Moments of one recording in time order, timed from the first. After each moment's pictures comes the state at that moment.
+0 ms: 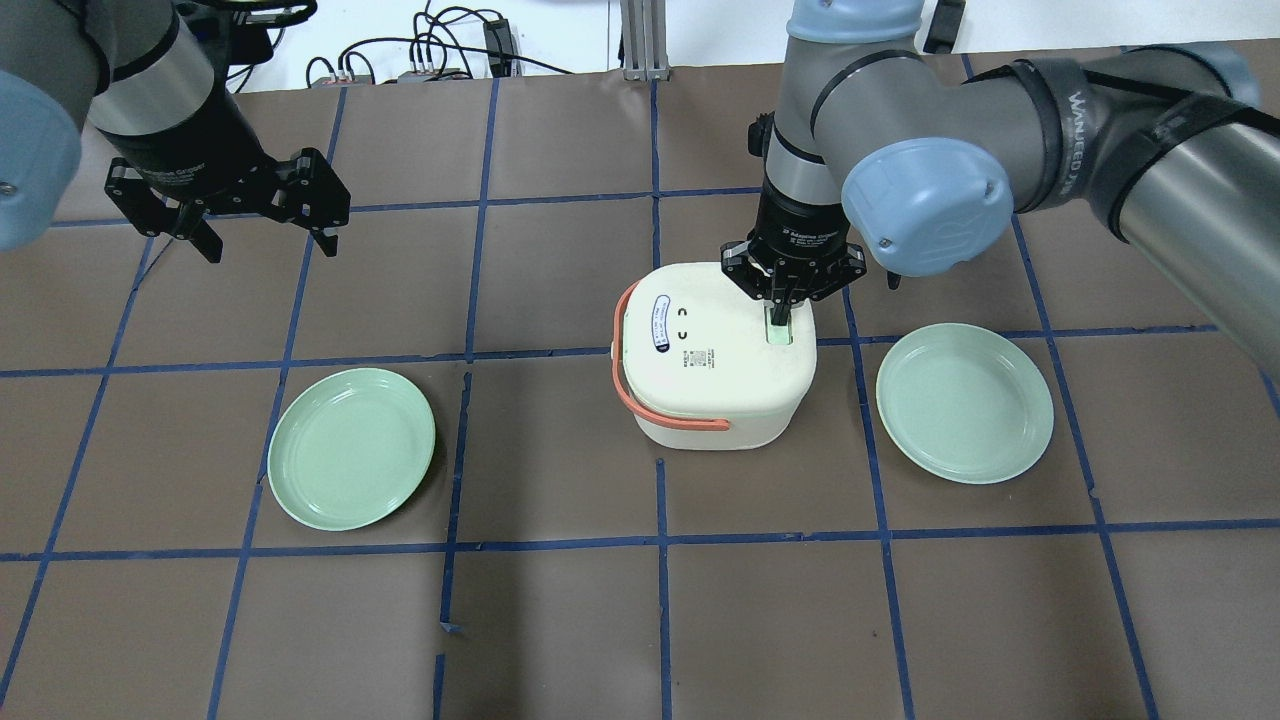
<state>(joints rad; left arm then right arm) -1.50 -1.56 -1.59 -1.54 1.67 0.00 1.76 -1.36 1.65 -1.74 -1.51 0.24</state>
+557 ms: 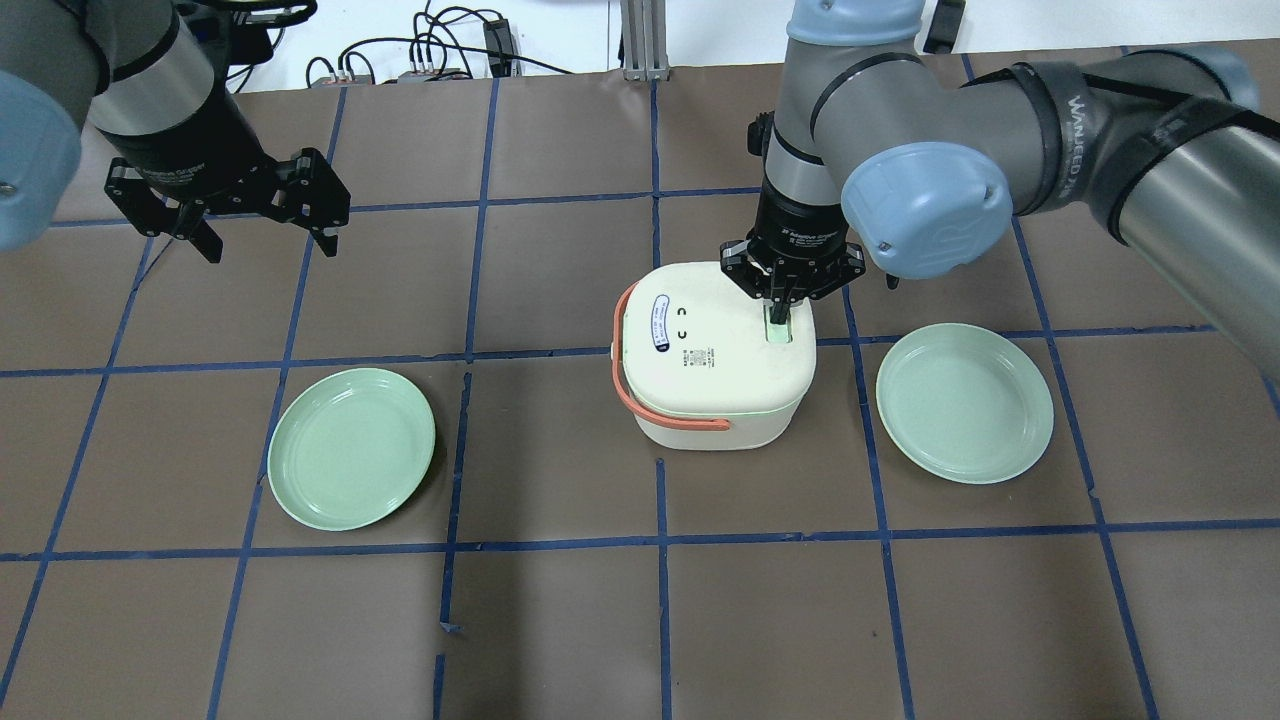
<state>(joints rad) -1.50 -1.56 -1.59 -1.54 1.67 0.00 1.76 -1.38 1.63 -1.76 -1.50 0.24</state>
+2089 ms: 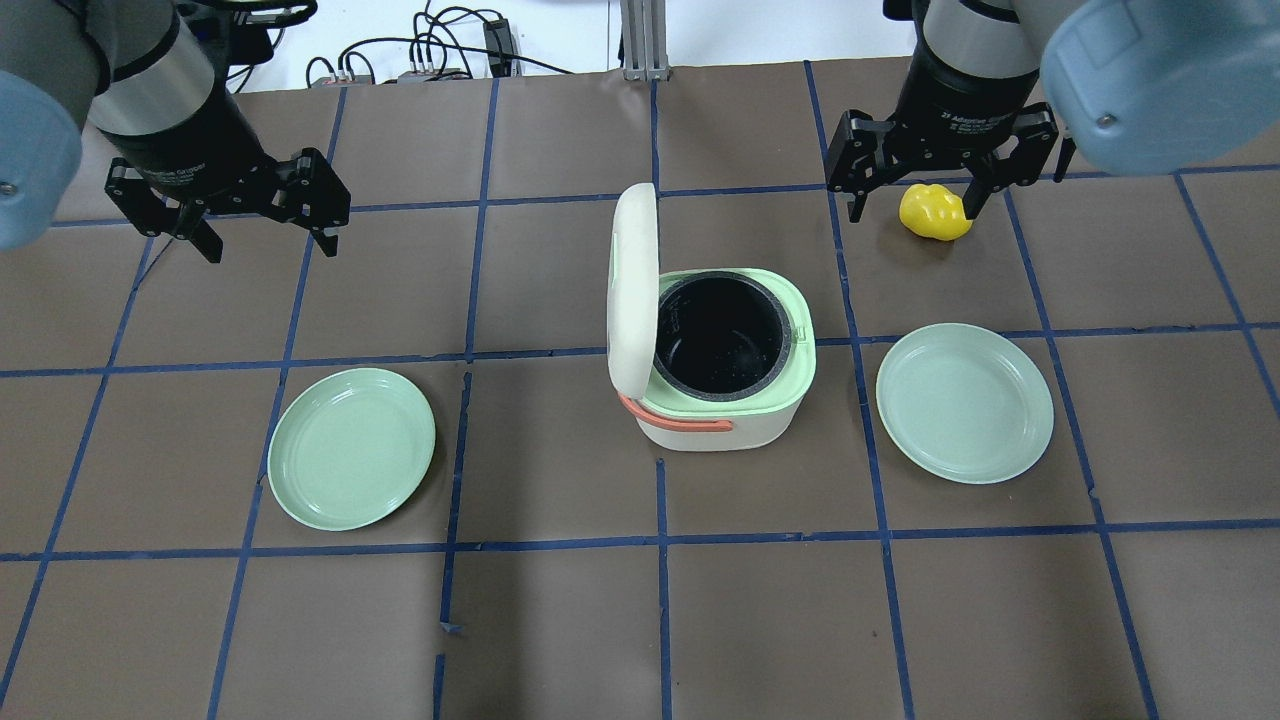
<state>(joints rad) -1.50 -1.56 -1.59 -1.54 1.67 0.00 1.63 -1.50 1.53 -1.61 -1.60 0.11</state>
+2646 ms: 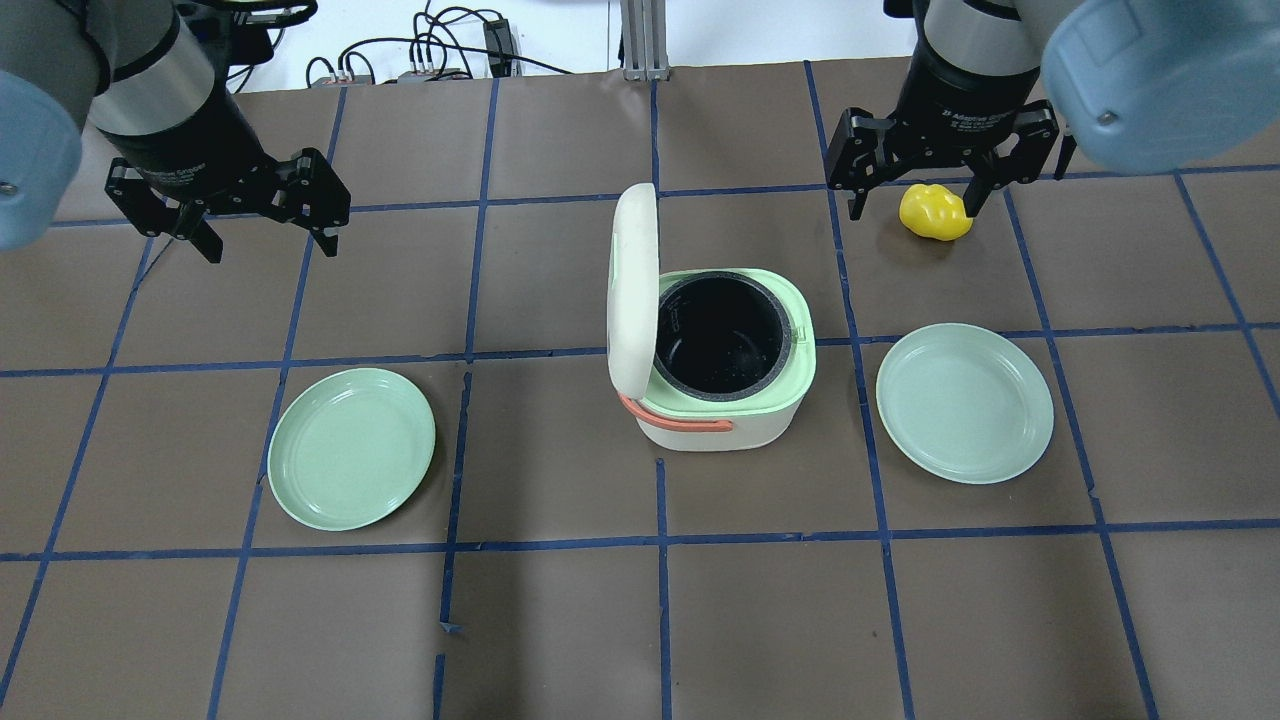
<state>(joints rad) -1.50 -1.56 -1.59 -1.54 1.67 0.00 1.63 -1.51 1.52 -1.61 -1.60 0.11</state>
